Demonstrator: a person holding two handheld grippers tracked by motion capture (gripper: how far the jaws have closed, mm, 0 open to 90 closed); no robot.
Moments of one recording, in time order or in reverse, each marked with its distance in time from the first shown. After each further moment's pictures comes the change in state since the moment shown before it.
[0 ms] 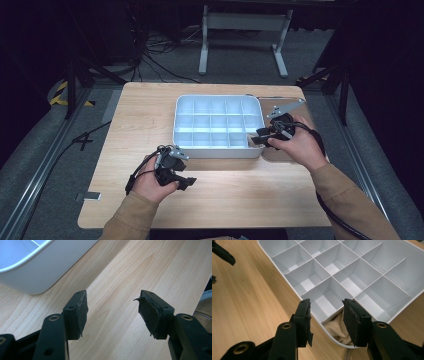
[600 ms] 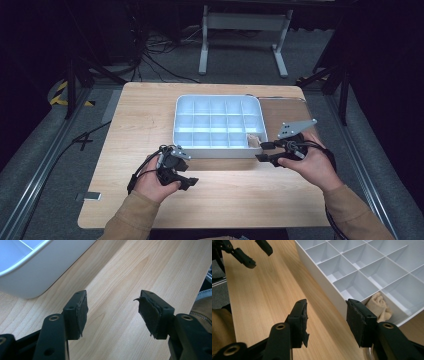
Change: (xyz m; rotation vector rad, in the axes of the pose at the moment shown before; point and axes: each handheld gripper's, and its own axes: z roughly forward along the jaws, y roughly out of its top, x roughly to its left) left arm -0.002 0.003 0.001 -0.008 -0.024 0.002; right arm 0.027 -0.038 -0.018 -0.077 0.090 -0.078
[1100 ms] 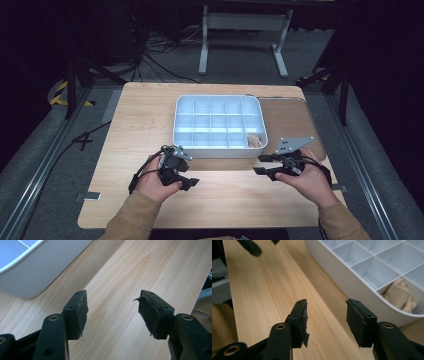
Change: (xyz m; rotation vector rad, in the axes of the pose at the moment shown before) left arm -0.001 0.001 0.005 0.021 0.003 0.011; right arm 0.020 -0.031 0.019 -0.005 0.009 -0.002
